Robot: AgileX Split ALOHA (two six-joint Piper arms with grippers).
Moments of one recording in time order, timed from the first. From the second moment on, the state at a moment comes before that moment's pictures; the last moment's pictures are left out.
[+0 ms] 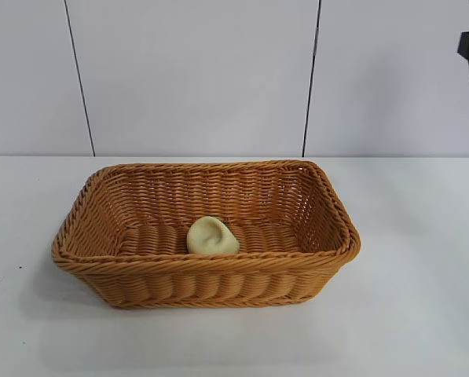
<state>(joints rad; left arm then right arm) -0.02 -0.01 -0.50 -0.01 1.07 -0.01 -0.02 1.63 -1.35 -0.11 1.22 0.11</state>
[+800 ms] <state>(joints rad) -0.02 -0.01 -0.50 -0.01 1.07 -0.01 -0.02 0.56 -0.51 -0.07 1.04 0.10</state>
